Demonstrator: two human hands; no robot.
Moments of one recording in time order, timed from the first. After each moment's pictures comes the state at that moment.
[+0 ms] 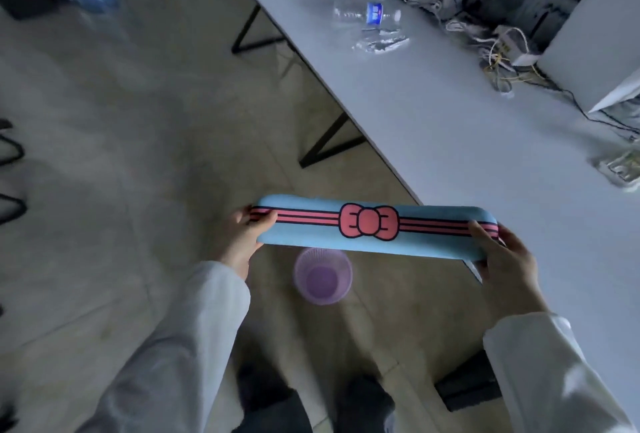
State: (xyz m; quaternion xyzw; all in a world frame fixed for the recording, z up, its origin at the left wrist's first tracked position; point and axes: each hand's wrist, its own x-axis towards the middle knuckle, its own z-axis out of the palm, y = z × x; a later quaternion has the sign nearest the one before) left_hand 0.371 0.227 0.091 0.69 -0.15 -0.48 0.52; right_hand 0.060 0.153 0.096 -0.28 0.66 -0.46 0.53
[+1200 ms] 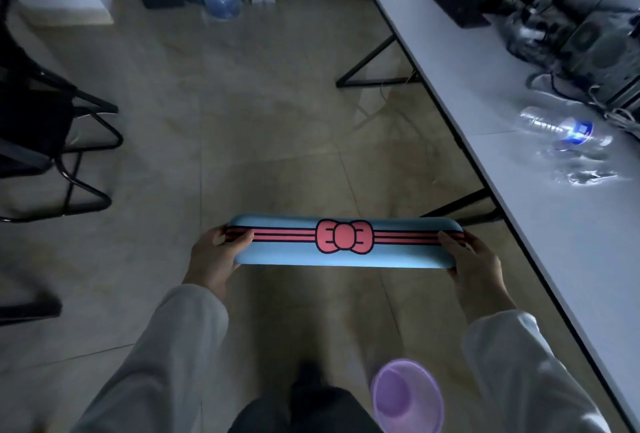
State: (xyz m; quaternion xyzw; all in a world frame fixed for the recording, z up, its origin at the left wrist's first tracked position) left_hand 0.807 0.156 0.061 0.71 -0.02 -0.35 0.61; right_hand 0.535 -0.031 0.080 -0.39 0.62 -0.35 0.59
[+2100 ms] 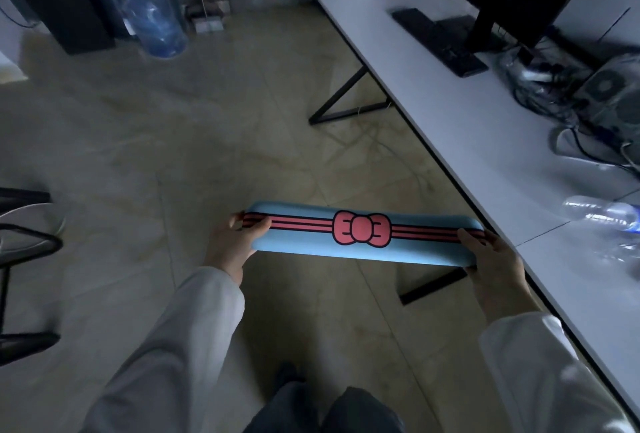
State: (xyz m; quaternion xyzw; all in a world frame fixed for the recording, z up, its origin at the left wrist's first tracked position) left_hand 1.084 -0.177 0.082 0.70 -0.09 -0.43 0.56; right_hand 0.770 -0.303 0.089 -0.32 0.66 -0.41 0.54
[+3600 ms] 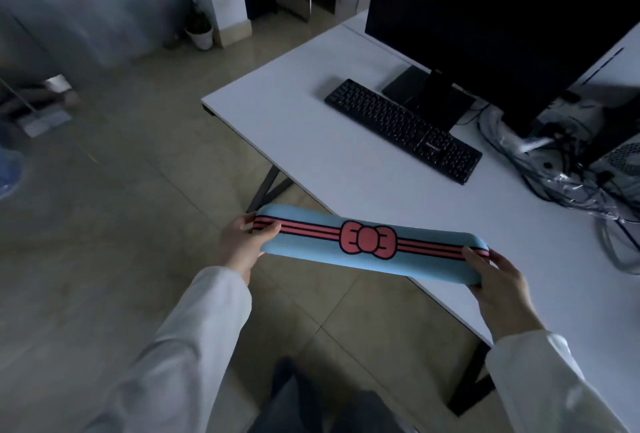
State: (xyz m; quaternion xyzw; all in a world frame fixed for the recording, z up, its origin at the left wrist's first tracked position) left_hand 1.312 -0.827 0.068 0.67 -0.26 -0.55 0.43; right_hand 0.984 -0.780 0.083 -0.12 0.70 -0.54 0.46
